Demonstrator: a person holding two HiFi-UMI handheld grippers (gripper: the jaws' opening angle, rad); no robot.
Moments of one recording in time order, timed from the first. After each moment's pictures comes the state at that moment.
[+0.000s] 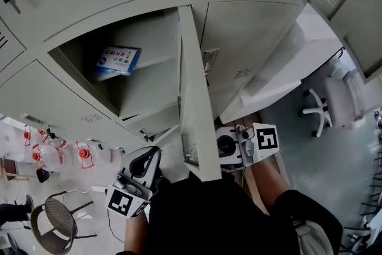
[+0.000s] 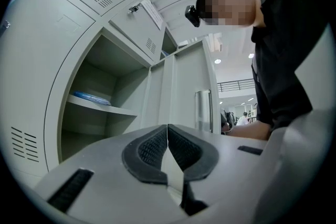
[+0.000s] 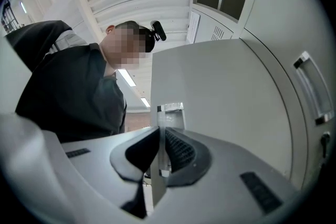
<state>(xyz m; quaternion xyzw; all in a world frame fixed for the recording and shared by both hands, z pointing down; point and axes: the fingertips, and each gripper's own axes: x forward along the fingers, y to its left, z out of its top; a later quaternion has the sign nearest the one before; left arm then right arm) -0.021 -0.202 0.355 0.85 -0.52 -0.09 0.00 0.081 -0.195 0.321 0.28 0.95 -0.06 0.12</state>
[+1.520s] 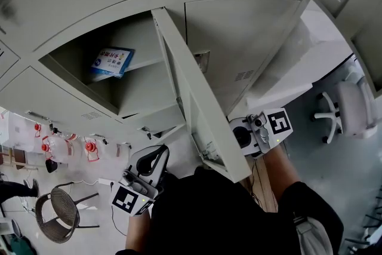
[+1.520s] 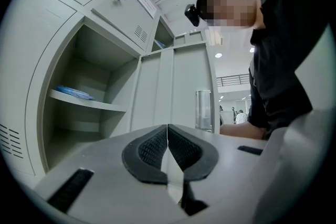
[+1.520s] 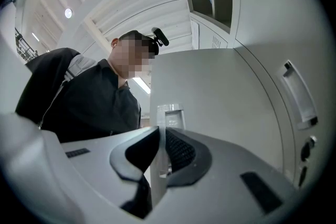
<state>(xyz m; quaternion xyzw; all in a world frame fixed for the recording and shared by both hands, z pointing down) 0.033 -0.229 0.359 0.85 -0.53 -0.06 0.02 0.154 -0.241 0.323 0.40 0.90 -0.09 0.13</state>
